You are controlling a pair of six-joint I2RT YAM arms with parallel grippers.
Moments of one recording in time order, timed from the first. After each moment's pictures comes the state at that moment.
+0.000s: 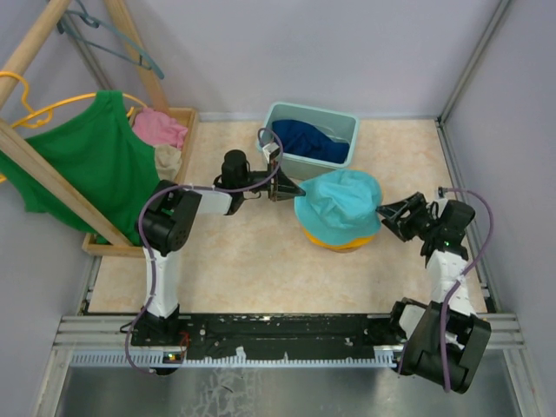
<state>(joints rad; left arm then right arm) -0.48 2.10 1.14 0.93 1.05 -1.38 -0.40 0.99 0.49 -0.14 -0.77 0.71</state>
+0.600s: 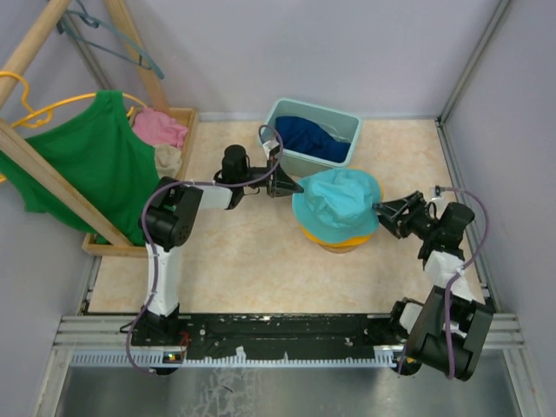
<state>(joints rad) -0.45 2.15 1.22 0.88 1.10 -1.38 -0.43 1.05 0.39 0.21 -0.99 0.89</state>
